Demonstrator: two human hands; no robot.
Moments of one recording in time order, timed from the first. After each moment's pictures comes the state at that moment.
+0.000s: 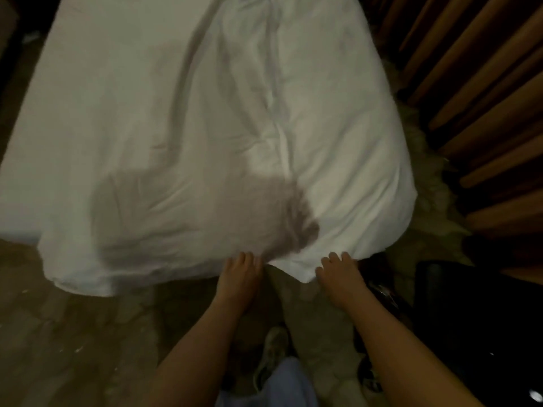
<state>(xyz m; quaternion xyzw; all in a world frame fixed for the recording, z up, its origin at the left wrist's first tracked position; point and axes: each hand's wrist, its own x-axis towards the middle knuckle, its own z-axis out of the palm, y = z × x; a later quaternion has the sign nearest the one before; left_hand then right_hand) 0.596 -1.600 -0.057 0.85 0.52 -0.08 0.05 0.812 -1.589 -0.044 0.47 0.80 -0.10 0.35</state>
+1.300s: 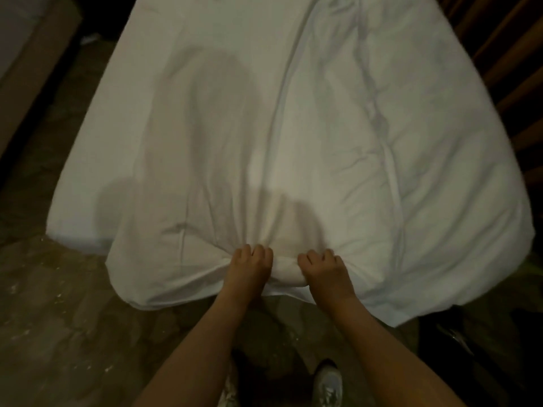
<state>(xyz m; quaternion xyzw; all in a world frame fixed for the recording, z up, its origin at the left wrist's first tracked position) 0.406 -1.533 -0.121 0.82 0.58 0.00 -0.01 0.575 -1.527 -0.116 0.52 0.86 0.00 0.00</state>
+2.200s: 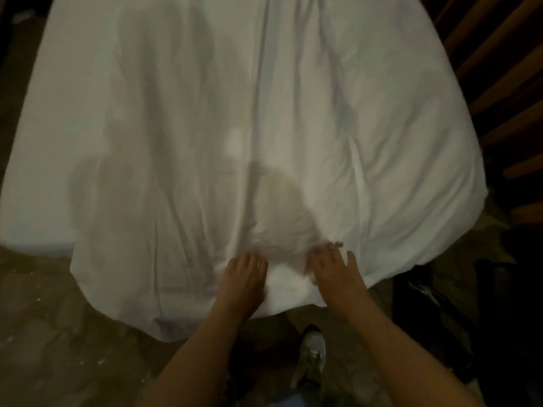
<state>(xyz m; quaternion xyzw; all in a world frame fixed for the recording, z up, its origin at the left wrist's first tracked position) 0.458 -1.565 -0.123 0.83 0.52 -0.14 0.11 0.662 -1.568 -0.135 0.58 0.79 -0.02 0.19</state>
